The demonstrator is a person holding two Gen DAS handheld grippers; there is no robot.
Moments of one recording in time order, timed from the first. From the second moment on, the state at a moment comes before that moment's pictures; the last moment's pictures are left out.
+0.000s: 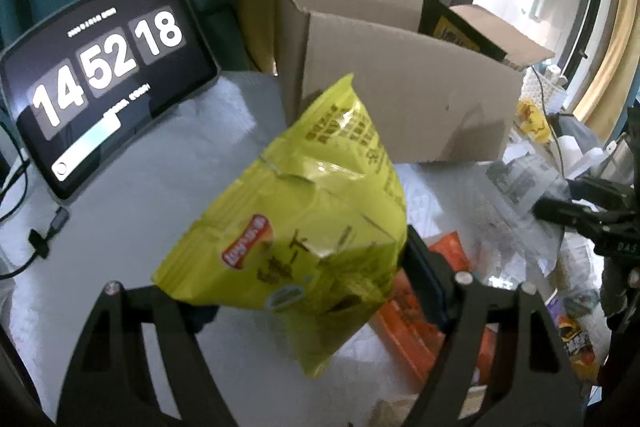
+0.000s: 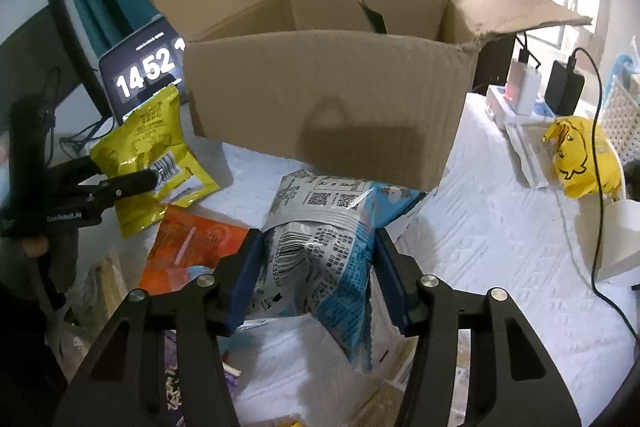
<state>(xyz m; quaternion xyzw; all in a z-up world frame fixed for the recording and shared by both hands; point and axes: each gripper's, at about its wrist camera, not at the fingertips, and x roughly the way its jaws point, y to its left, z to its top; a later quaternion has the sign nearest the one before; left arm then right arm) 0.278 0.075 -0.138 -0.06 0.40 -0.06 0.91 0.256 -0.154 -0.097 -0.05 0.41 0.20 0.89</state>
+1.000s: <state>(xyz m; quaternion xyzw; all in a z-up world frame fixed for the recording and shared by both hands) 0.243 0.072 -0.039 -0.04 0.28 -0.06 0.96 0.231 -0.147 -0.002 -0.09 0.30 0.20 0.93</state>
